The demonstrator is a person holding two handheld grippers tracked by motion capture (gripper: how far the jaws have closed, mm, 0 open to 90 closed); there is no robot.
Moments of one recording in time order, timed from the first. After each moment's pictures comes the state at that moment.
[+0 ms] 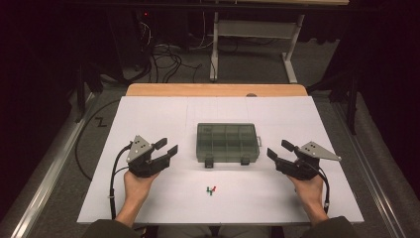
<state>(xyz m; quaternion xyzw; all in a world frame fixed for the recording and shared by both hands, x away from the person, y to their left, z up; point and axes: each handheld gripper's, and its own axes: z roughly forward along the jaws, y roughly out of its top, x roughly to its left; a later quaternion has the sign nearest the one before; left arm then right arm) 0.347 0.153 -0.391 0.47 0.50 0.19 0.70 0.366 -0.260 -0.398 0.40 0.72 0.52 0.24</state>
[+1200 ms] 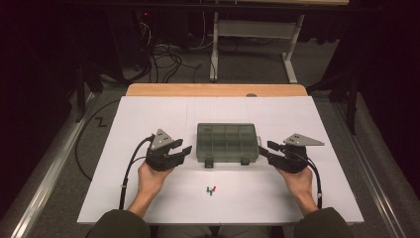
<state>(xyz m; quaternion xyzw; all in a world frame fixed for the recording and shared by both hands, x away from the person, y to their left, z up) 0.368 0.115 -0.392 0.55 0.52 0.16 0.64 0.385 -0.236 -0.391 0.40 0.77 0.46 0.18</state>
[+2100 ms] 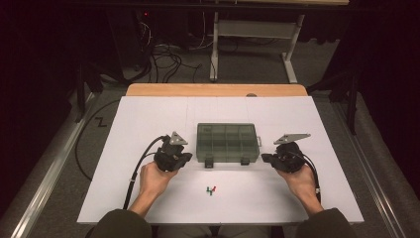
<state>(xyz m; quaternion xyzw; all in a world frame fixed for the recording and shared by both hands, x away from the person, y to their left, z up) 0.372 0.092 -0.404 0.65 0.54 0.13 0.52 0.393 -0.228 -0.390 0.40 0.85 0.33 0.12</state>
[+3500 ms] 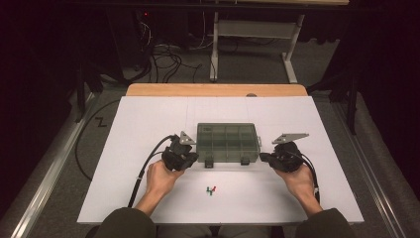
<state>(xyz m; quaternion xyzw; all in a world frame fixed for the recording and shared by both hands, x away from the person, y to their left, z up) 0.377 0.075 -0.405 0.66 0.54 0.14 0.51 0.391 -0.222 -0.385 0.39 0.85 0.34 0.12</state>
